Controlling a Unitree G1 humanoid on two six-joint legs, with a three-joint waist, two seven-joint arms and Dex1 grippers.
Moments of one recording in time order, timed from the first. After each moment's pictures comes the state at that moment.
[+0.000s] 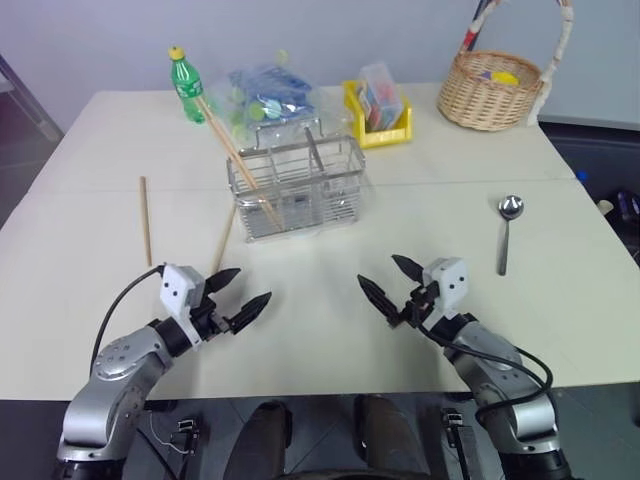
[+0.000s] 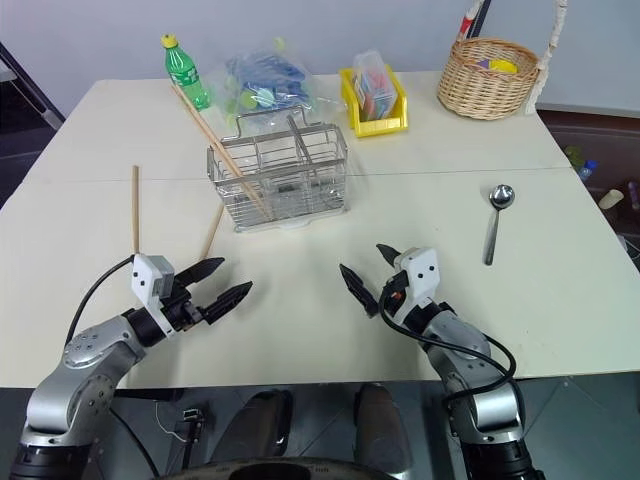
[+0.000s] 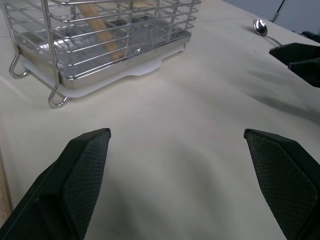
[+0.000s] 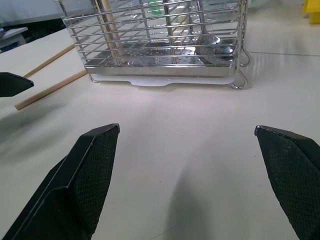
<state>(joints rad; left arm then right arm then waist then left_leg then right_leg) 0.12 0.47 0.13 -0.35 -0.53 0.36 -0.70 0.07 -0.30 0.03 -0.38 0.36 0.30 0.48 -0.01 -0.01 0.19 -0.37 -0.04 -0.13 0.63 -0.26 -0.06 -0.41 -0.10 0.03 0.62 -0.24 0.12</state>
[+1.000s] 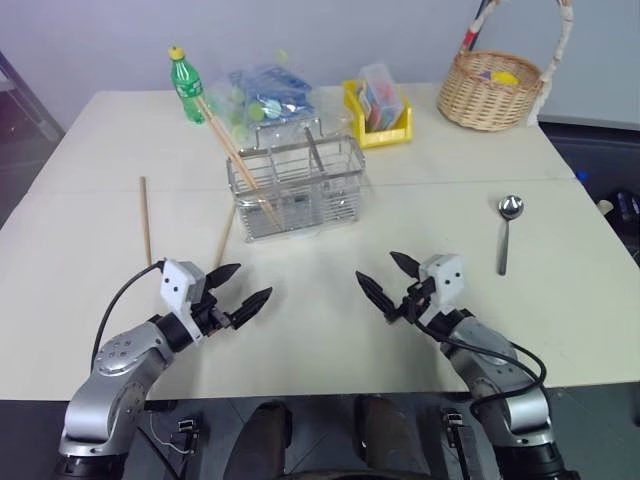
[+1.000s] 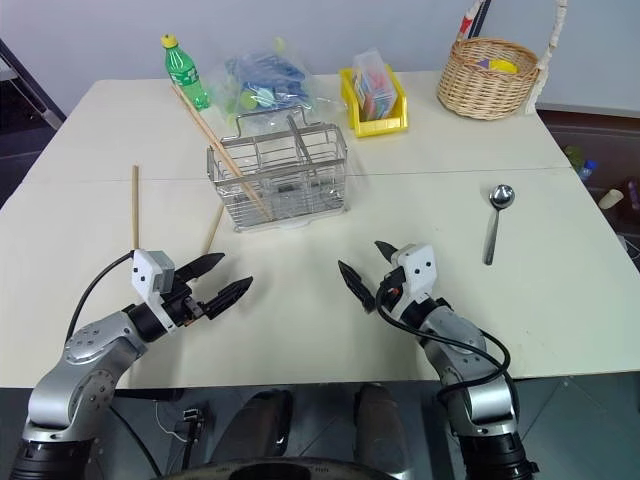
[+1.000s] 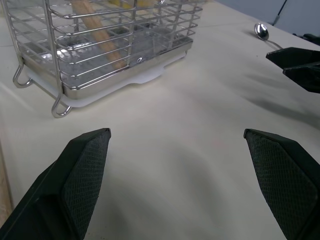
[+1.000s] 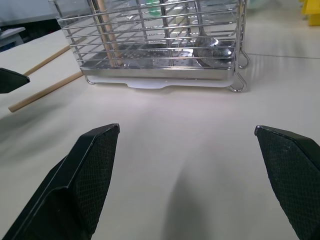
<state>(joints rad) 0.11 0.47 0.13 -0.35 -0.53 0.36 -0.69 0.04 -0.28 0.03 -0.35 0.34 0.30 0.48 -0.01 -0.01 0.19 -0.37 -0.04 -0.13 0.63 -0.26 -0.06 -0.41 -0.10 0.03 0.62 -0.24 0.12</state>
